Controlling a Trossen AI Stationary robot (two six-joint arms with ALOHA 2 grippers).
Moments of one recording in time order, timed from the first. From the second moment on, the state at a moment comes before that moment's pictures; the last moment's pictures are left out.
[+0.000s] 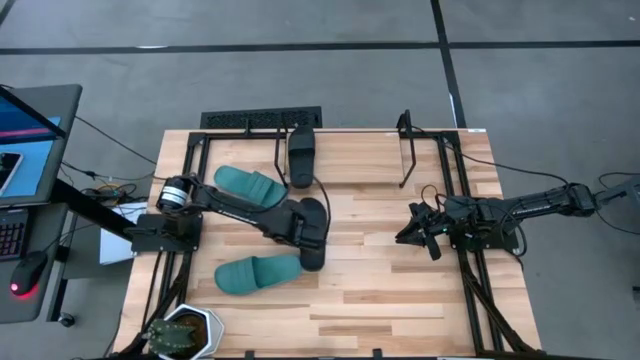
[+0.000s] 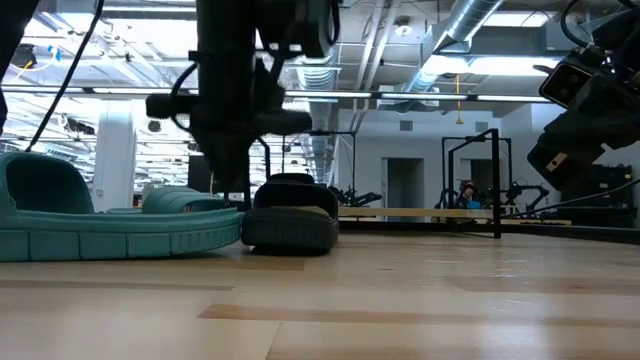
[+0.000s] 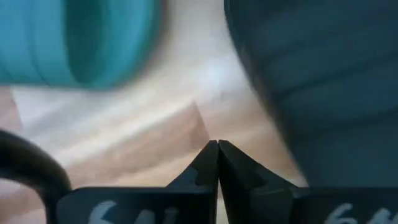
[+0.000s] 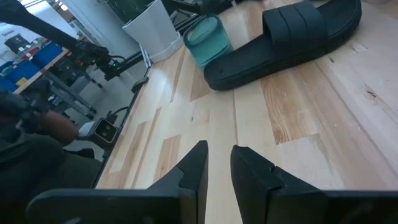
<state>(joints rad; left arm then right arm) -0.17 1.95 1.45 -1.16 -0.39 -1.37 0.10 0.37 0.01 0.05 -0.21 0.48</state>
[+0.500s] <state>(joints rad) -0.30 1.60 1.45 -1.24 -1.00 -0.92 0.10 0.37 0.01 0.05 -0.21 0.48</state>
